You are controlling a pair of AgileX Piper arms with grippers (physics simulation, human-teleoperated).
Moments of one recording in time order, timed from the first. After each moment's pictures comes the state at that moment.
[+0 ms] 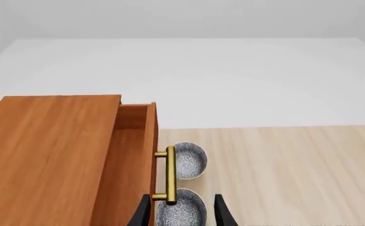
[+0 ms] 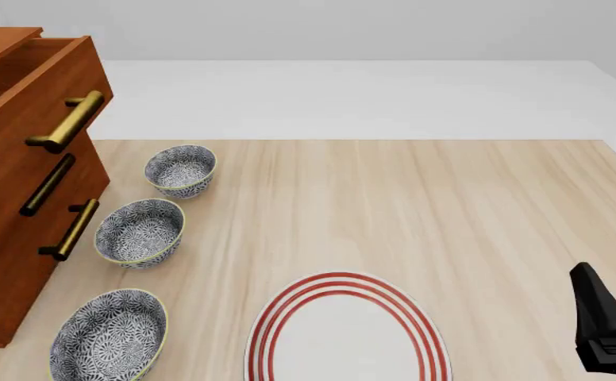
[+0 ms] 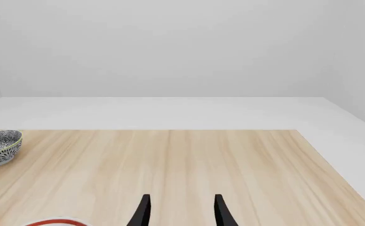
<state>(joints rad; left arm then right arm) -0.05 0.84 -1.26 0.77 -0.02 0.00 0.01 0.00 0.00 0.00</state>
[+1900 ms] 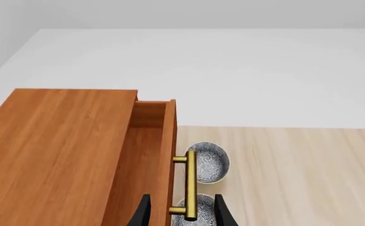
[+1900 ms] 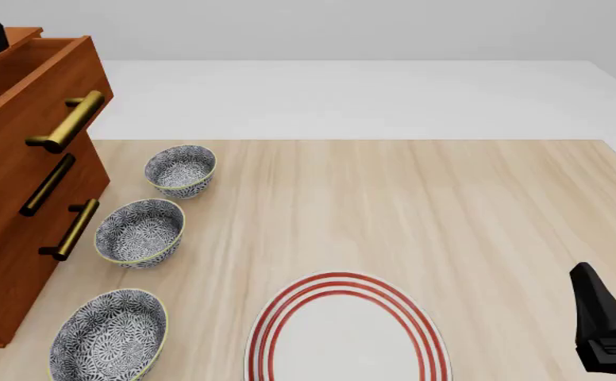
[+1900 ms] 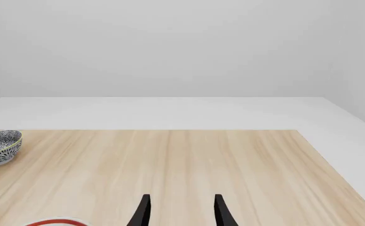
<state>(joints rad) 0.04 0.94 -1.17 0.61 0.02 0.00 0.01 0.00 0.00 0.00</state>
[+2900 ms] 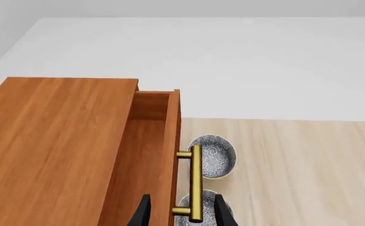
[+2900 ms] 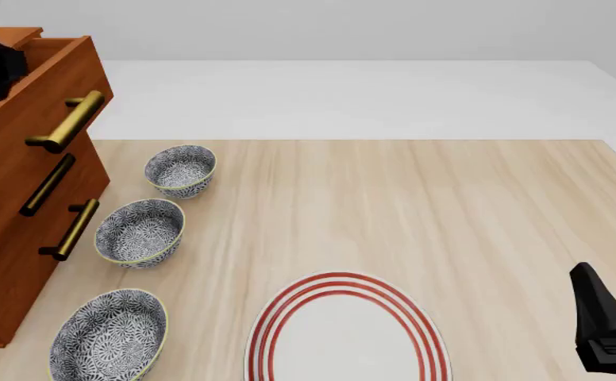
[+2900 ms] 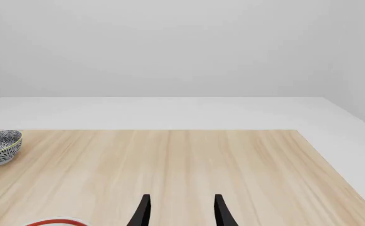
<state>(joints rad) 0.06 0.98 -1.09 0.54 0.03 0.00 0.01 0.00 0.00 0.00</state>
